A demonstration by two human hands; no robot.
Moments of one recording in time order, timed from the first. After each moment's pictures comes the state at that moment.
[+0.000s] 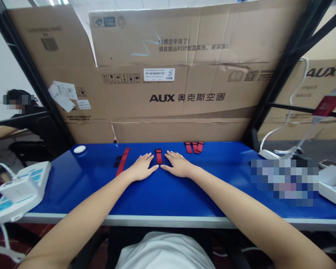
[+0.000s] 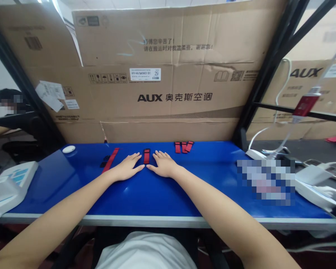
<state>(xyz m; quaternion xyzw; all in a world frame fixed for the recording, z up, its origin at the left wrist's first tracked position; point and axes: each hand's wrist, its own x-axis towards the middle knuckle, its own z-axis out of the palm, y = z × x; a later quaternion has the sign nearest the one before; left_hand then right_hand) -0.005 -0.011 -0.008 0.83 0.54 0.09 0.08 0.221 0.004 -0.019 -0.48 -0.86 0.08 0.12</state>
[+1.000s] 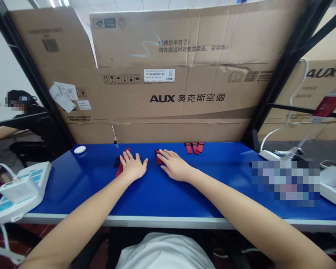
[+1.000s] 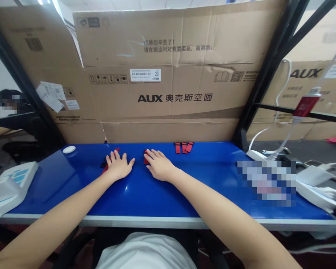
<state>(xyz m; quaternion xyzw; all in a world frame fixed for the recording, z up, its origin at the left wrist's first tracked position) -0.008 -0.007 -0.016 0.64 0.76 0.11 -0.02 0.210 -0.013 -0.013 -0.39 -0.90 -0.02 0.17</state>
